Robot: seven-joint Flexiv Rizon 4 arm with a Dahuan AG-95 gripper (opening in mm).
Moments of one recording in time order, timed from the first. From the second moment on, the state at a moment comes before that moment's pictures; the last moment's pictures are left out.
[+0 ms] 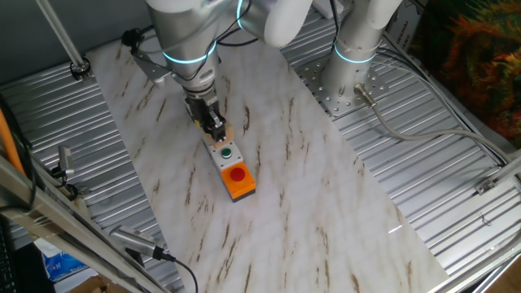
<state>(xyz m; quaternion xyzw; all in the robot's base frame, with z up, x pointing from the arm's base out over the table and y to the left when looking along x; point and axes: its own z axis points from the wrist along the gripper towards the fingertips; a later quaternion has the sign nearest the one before) 0.509 0.079 0.170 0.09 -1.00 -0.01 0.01</state>
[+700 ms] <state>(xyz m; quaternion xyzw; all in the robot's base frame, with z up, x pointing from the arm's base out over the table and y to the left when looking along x) 0.508 0.086 0.178 0.07 -1.00 -0.01 0.00</state>
